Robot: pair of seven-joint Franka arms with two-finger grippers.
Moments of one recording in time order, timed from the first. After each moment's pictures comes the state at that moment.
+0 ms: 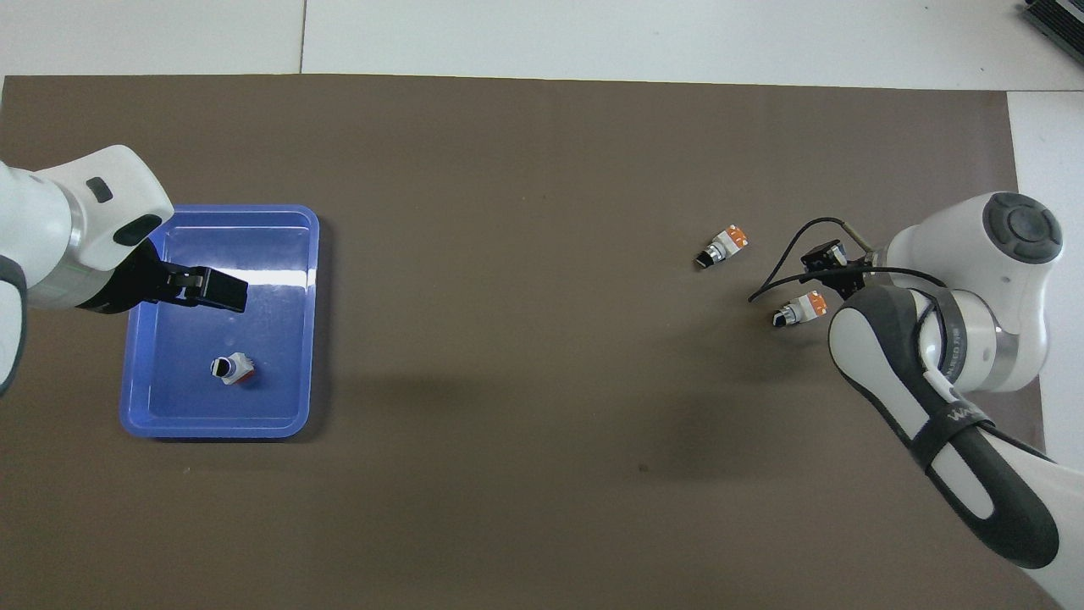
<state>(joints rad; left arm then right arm) -0.03 -0.05 -0.12 -1.80 -0.06 1.73 0.00 0.00 0.22 -0.03 -2.12 0.05 2.33 0.96</state>
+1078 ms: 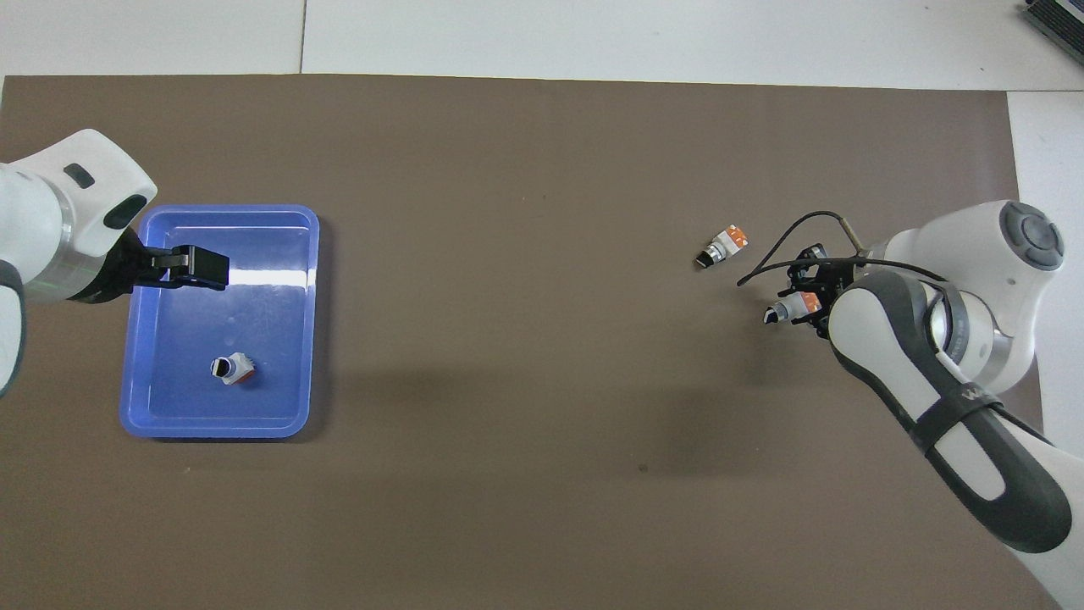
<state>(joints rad) -0.03 -0.05 -0.12 -1.81 0.03 1.80 -0.13 0.02 0.21 -0.02 -2.05 0.29 2.21 0.98</state>
